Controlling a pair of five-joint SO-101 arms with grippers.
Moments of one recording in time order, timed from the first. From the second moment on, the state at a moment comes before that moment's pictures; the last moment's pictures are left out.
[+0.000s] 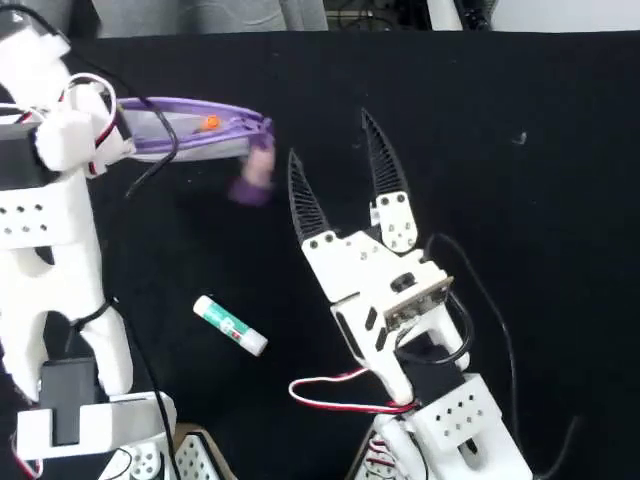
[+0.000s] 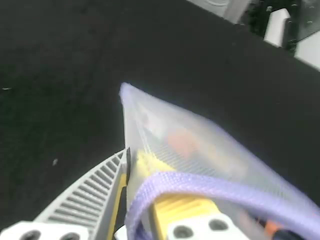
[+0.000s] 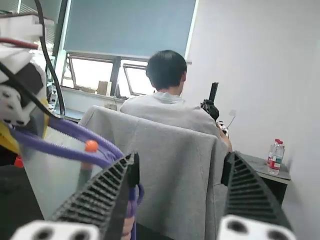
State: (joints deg) left arm -12.8 -11.0 -35.5 98.9 18.9; right arm -28.4 -76.1 74.8 -8.7 9.9
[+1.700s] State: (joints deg) left arm -9.8 -23.8 -21.0 95.3 13.2; right arm -28.4 -75.8 74.8 -7.6 10.1
